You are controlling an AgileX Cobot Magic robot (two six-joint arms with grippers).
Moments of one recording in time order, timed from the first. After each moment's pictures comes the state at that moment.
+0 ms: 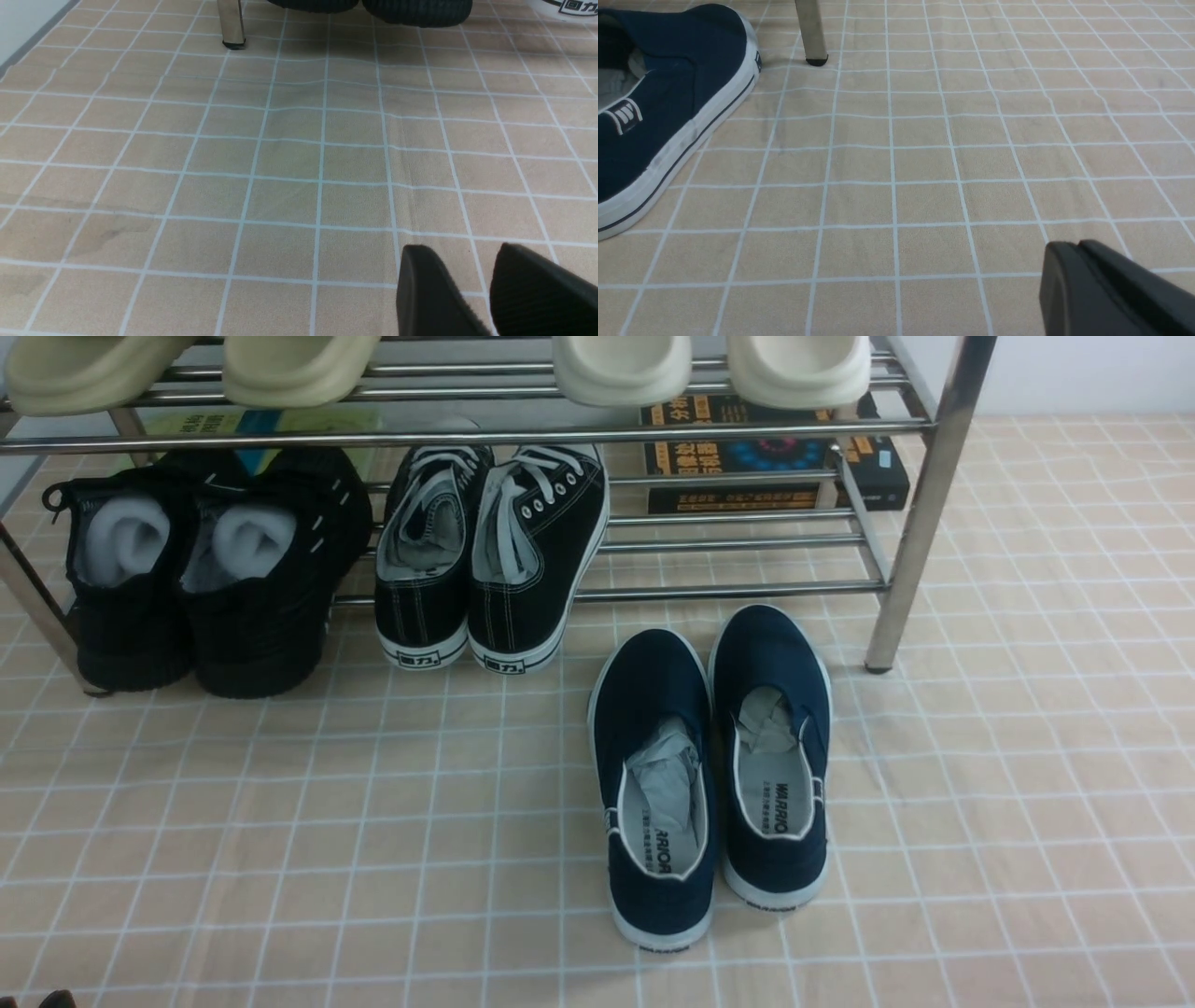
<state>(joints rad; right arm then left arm) 0.01 -0.01 0.01 -0.04 0.39 0.07 -0.04 -0.01 0.02 0.20 0.40 -0.22</state>
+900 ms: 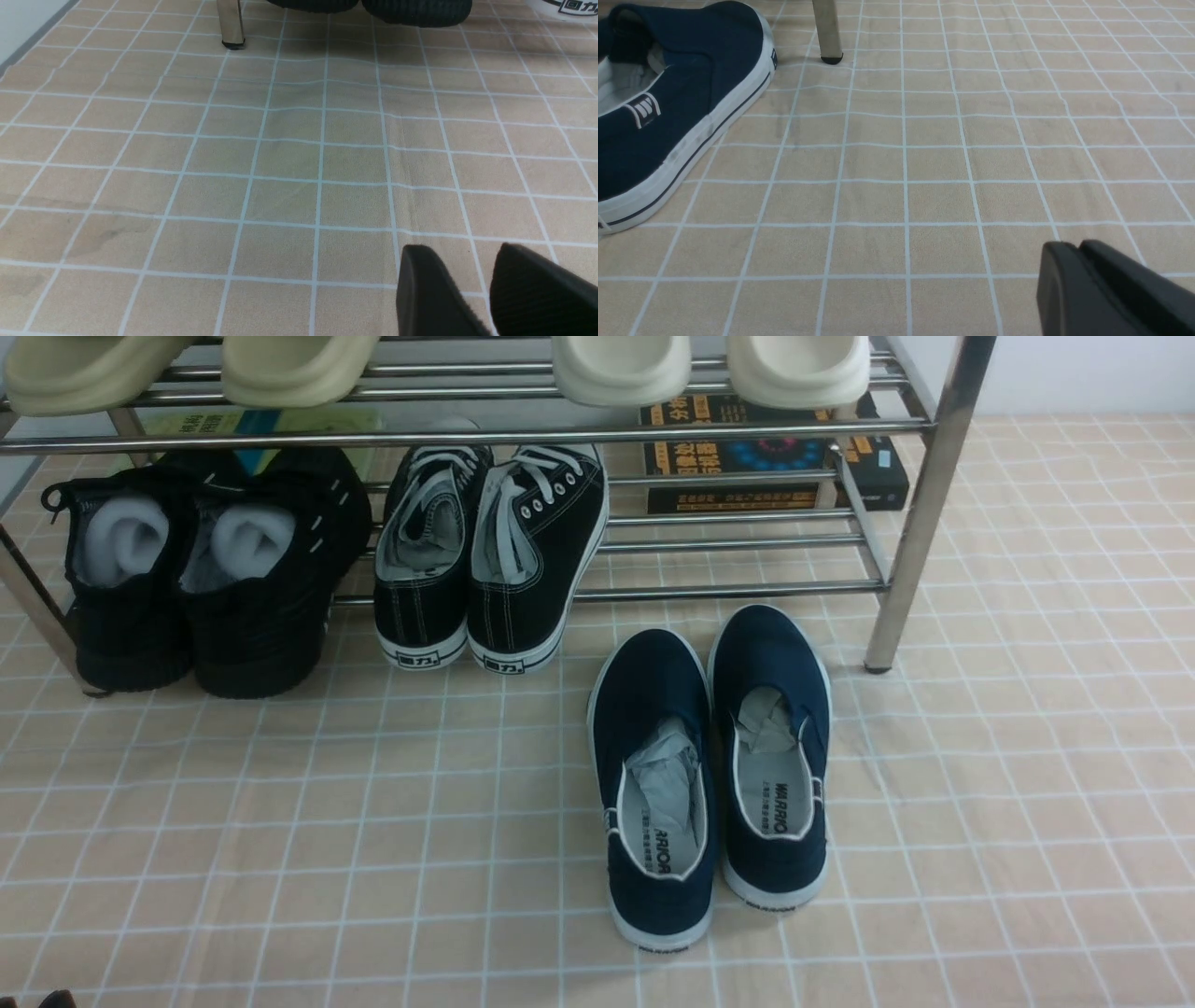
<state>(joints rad) 0.02 -0.01 0.01 -0.04 0.39 0.07 -0.04 -0.01 0.02 0.20 0.40 -0.22</state>
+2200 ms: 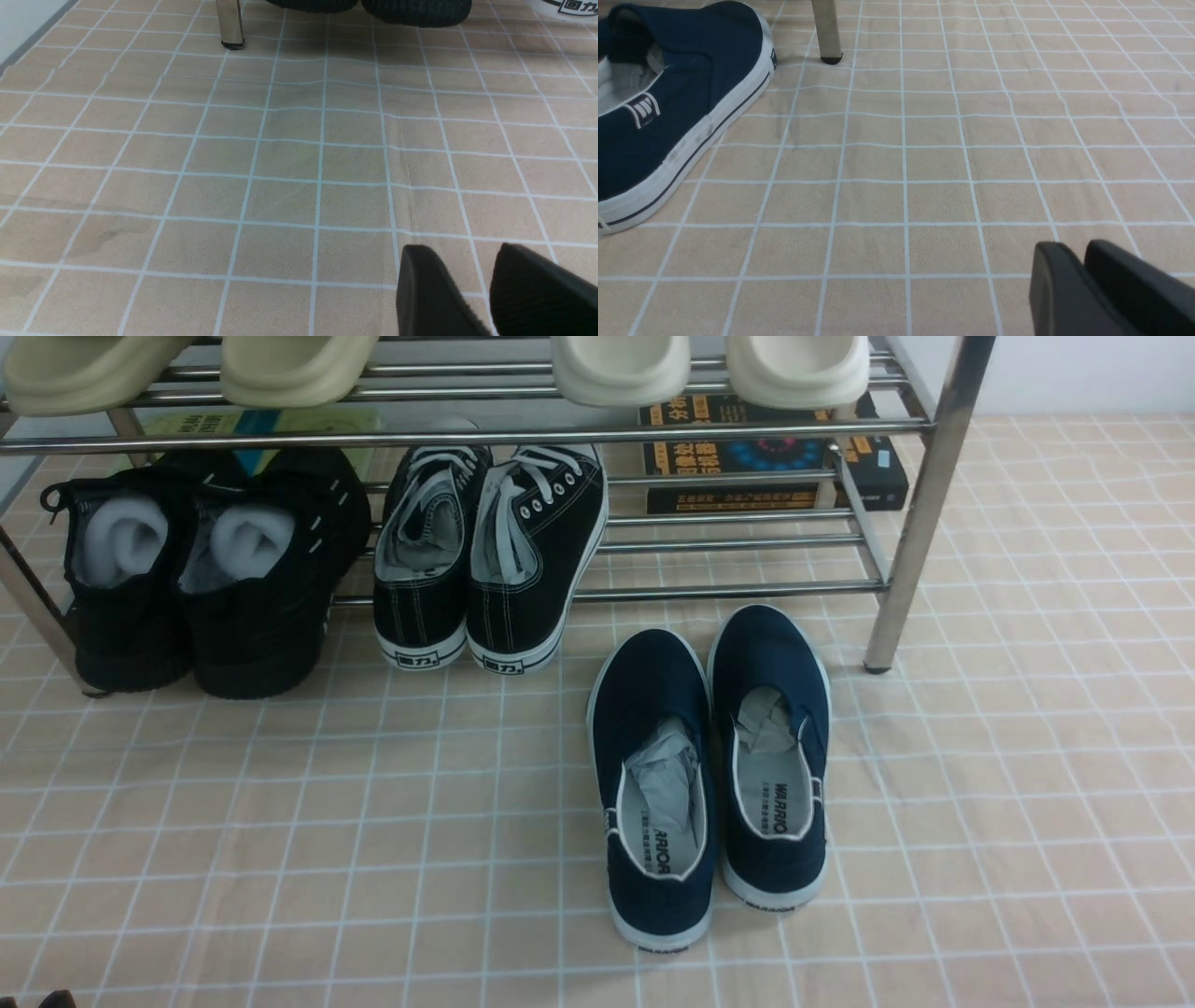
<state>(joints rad) 0.02 -0.01 0.01 -0.04 0.39 0.07 -0.04 -0.01 0.02 0.20 0.40 -0.22</state>
